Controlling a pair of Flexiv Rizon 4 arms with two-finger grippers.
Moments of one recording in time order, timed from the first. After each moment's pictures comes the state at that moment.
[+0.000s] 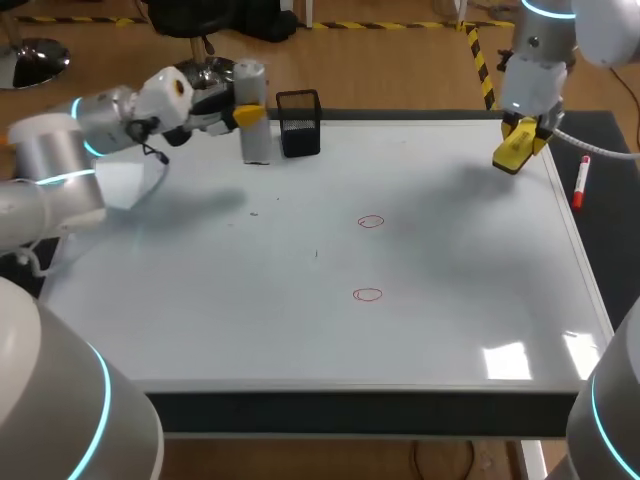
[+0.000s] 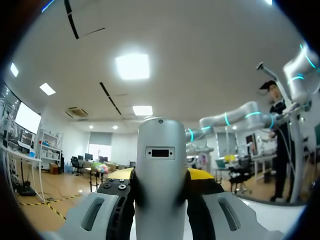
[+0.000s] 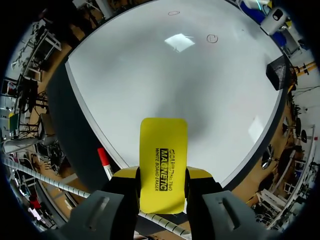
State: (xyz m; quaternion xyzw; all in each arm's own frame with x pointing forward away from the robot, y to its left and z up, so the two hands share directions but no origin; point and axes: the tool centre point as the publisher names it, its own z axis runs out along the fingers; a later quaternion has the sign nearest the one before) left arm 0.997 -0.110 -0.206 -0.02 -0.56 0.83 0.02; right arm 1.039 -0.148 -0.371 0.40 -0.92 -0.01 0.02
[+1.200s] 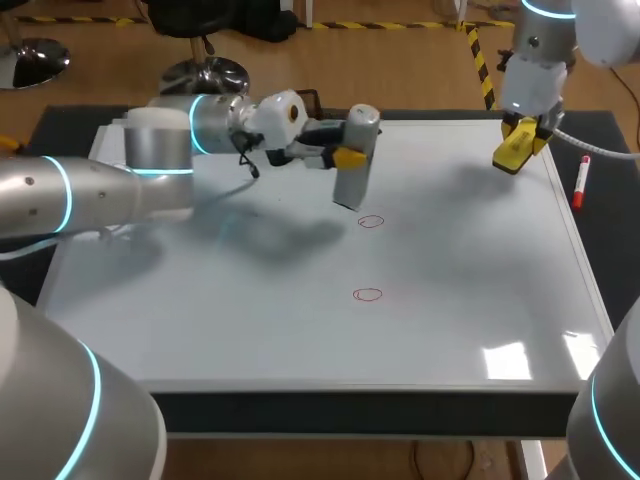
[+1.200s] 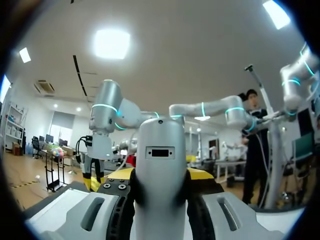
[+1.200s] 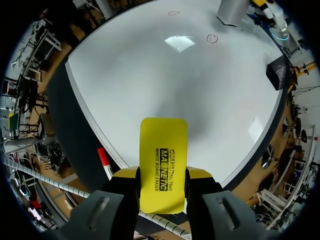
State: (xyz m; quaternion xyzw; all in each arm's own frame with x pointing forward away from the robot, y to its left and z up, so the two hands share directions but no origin) left arm 0.909 -0.272 -0.235 -0.11 -0.57 0.79 0.18; right arm 1.039 -0.148 -0.371 0.40 -0.92 -0.01 0.02
